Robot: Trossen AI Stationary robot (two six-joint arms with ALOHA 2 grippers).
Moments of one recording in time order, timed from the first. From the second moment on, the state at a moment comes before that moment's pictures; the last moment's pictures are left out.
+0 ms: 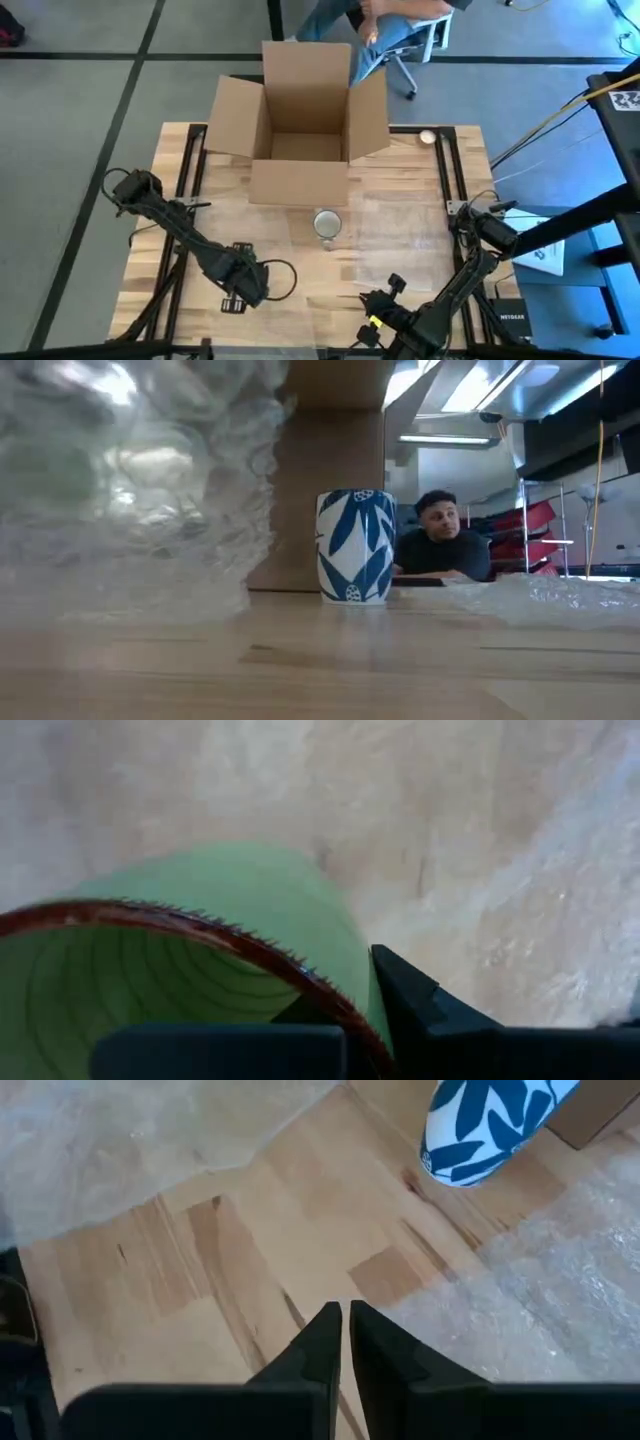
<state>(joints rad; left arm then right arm) -0.63 1.68 1.22 -1.04 -0.01 -0.57 0.91 2.05 1.57 -1.04 0.80 1.43</state>
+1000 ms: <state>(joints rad) -0.60 1.68 1.23 -1.06 0.02 -0.57 0.90 2.05 1.50 -0.85 0.79 1.29</state>
